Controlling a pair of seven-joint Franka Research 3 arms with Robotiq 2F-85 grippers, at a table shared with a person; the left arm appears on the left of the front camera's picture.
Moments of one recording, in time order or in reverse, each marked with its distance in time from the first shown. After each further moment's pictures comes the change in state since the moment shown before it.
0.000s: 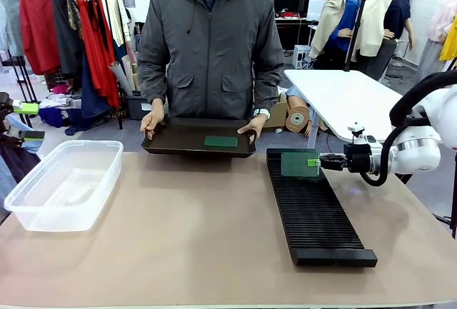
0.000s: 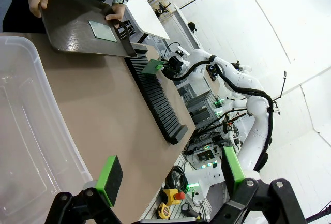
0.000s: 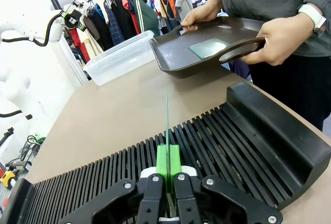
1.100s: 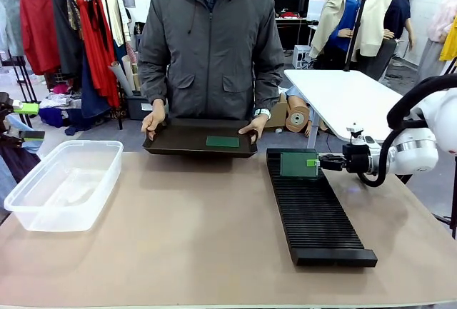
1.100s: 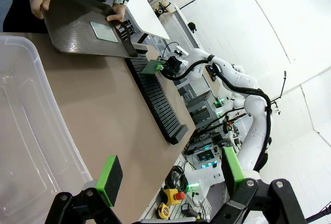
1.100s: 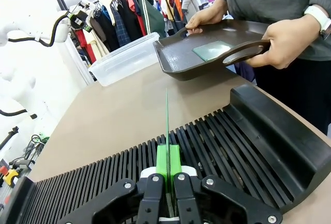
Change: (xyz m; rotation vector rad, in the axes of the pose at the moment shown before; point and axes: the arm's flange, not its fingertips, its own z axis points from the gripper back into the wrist) left arm 0.000 0.000 0.000 0.000 0.000 0.000; right arm -0.002 -0.007 -0.003 0.036 -0.012 0.006
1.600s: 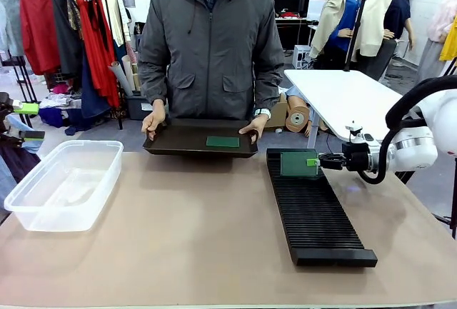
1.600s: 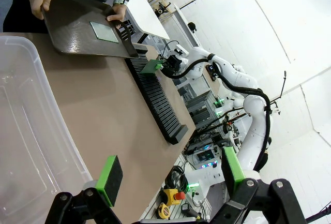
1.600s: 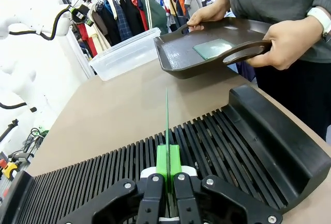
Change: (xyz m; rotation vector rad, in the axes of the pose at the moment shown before) left arm 0.000 0.000 0.000 0.000 0.000 0.000; right arm 0.005 -0.004 0.001 0.010 0.028 0.020
